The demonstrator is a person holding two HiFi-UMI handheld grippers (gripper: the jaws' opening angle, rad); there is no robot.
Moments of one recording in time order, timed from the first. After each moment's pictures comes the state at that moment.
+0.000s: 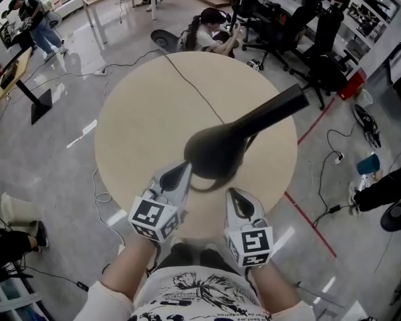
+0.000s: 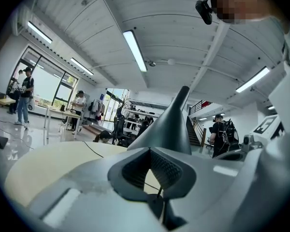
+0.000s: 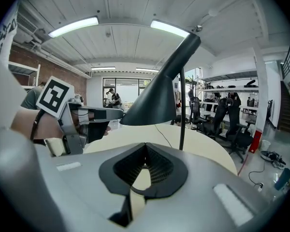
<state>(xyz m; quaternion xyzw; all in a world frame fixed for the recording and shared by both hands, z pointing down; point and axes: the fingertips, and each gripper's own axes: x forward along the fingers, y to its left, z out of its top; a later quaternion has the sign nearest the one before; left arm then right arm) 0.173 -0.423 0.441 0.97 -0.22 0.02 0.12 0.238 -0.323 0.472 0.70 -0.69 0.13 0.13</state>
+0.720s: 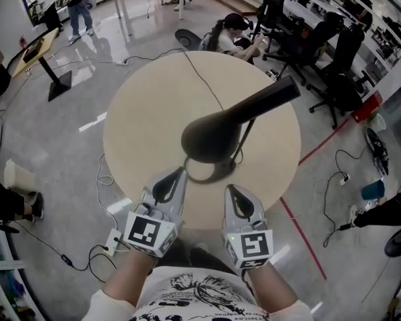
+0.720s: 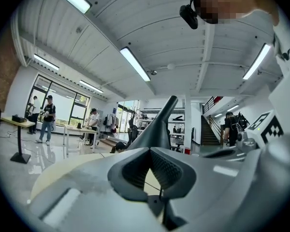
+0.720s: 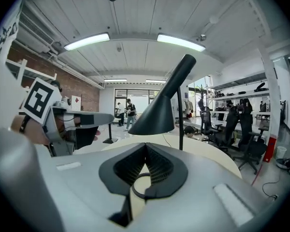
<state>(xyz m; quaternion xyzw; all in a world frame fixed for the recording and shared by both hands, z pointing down) 0.152 -0.361 0.403 0.94 -0.33 0.00 0.04 0.247 -0.301 0.438 0.66 -0.74 0.07 0.08</state>
